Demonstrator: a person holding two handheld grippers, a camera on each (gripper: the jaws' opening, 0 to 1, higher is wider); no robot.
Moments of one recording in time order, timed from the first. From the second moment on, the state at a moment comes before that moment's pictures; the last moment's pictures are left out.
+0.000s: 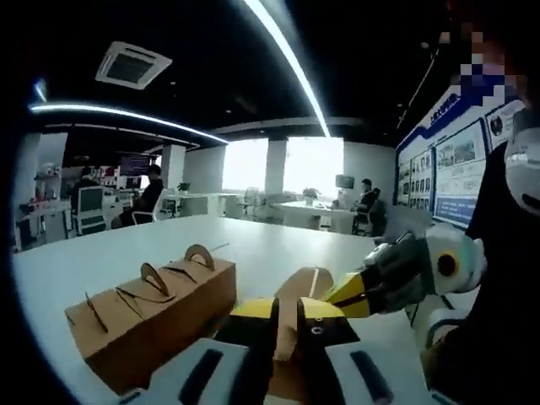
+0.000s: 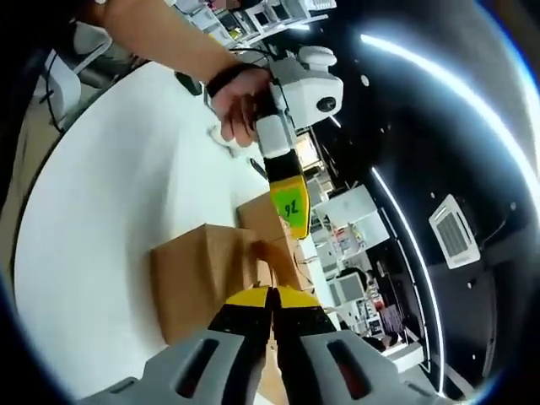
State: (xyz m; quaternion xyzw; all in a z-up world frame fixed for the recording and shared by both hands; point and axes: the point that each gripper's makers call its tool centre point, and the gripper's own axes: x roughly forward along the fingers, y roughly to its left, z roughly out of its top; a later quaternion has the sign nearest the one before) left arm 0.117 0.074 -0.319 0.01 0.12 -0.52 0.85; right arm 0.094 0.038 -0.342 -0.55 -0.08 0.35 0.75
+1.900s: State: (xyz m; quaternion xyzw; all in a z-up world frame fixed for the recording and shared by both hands) left arm 0.144 0.051 -0.328 -0.15 0.23 -0.50 0.82; right arm 0.087 0.037 -0.338 -0.56 -0.10 0.37 0.74
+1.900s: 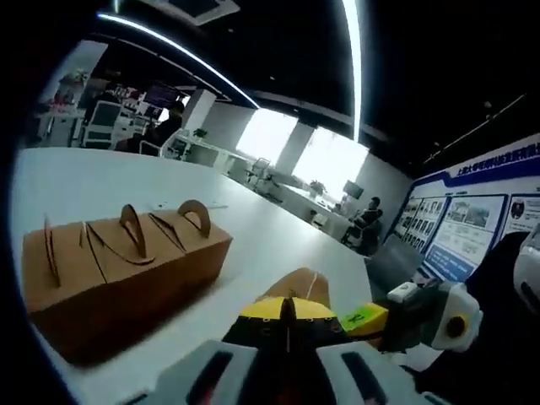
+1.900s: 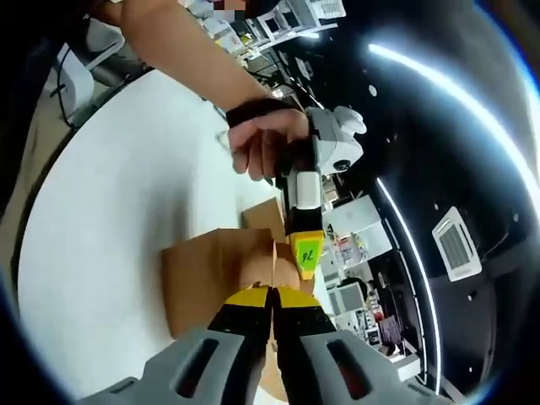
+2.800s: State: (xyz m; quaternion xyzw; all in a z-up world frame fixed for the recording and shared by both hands) left arm 0.162 0.061 -0.314 -0.18 0.21 -0.48 0.83; right arm 0.079 0.035 -0.334 -0.56 -0.10 0.36 0.73
